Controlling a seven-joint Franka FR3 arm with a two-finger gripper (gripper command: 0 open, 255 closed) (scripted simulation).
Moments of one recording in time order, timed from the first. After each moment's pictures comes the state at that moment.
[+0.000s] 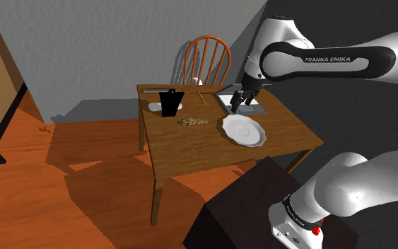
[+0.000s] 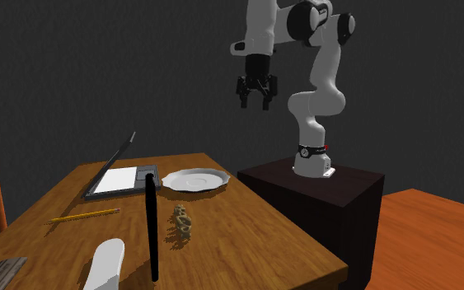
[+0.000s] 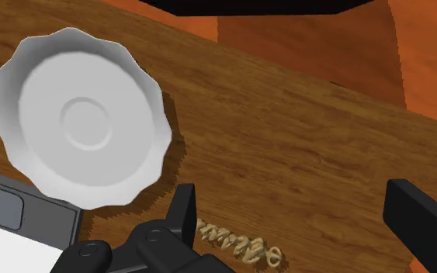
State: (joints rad) arm 0.01 -0.45 0.03 -2.43 -0.06 1.99 0.03
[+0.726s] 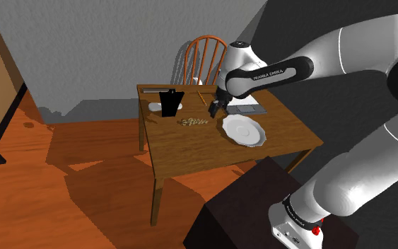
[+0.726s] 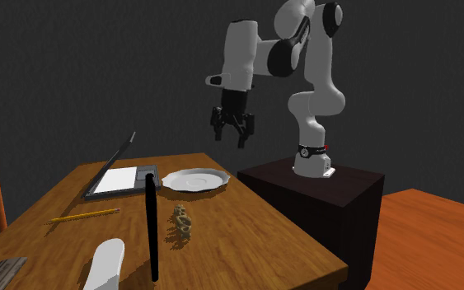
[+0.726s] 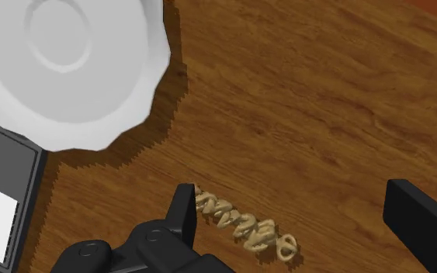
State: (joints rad) arm 0.00 -0.03 0.04 -2.31 -0.19 2.30 0.01
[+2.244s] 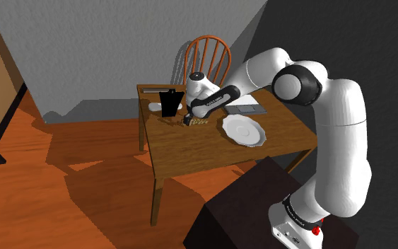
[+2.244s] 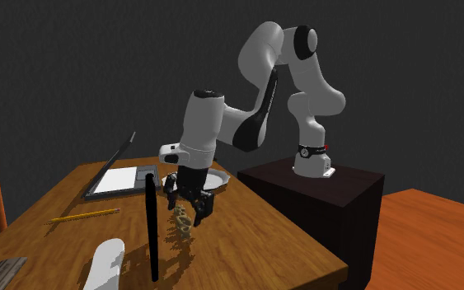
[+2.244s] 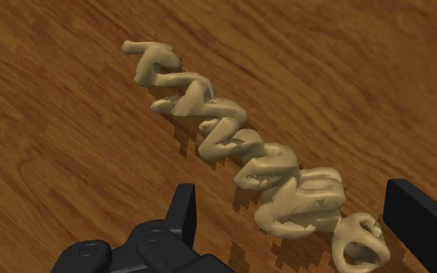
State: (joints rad) arm 0.05 0.69 -0.01 -1.78 -0.42 2.53 0.03
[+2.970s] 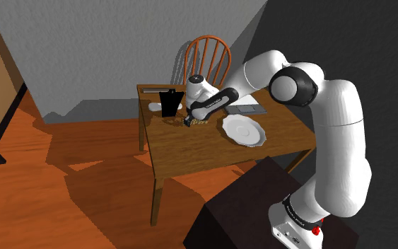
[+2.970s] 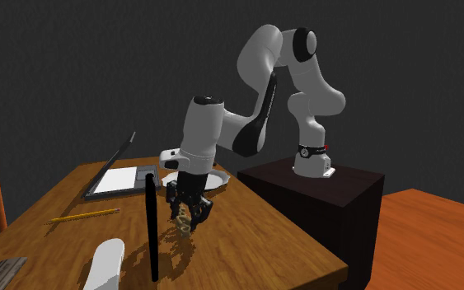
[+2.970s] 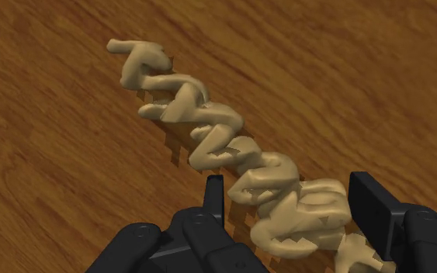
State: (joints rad) arm 0.05 0.72 -0.02 -1.77 -0.42 2.55 0.04
